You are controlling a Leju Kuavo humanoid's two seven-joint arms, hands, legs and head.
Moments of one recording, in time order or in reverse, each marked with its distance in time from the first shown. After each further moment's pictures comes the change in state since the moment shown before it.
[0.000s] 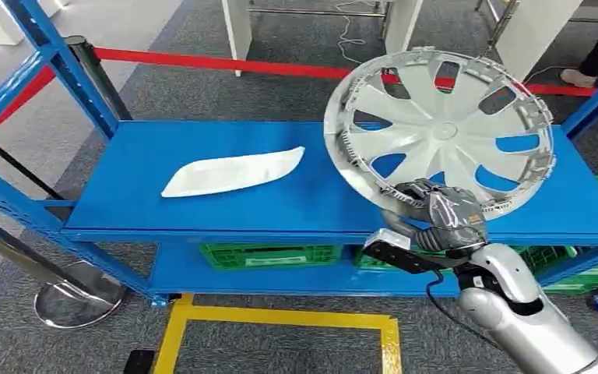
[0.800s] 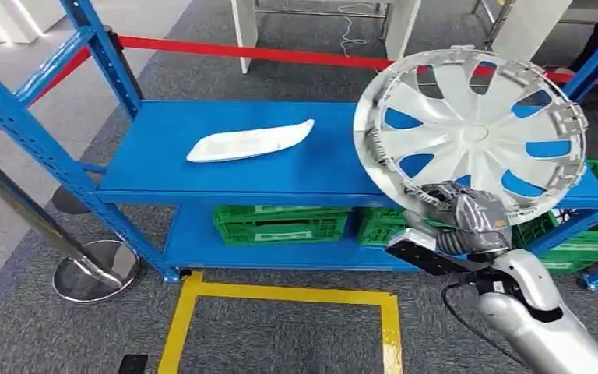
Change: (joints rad) left arm 0.010 0.008 0.019 0.000 0.003 0.011 -0.005; right arm 0.063 -0.035 -0.077 -0.032 -0.039 -0.044 -0.001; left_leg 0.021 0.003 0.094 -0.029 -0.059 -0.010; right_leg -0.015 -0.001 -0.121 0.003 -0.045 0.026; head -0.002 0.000
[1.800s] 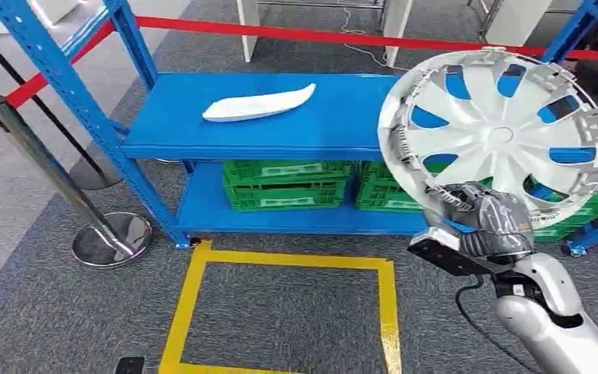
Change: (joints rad) left arm 0.008 0.005 0.008 0.000 -0.003 0.008 -0.015; right arm 0.053 -0.016 -0.076 -0.042 -0.027 0.021 -0.006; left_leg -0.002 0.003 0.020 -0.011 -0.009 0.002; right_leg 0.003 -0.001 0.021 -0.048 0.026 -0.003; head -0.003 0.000
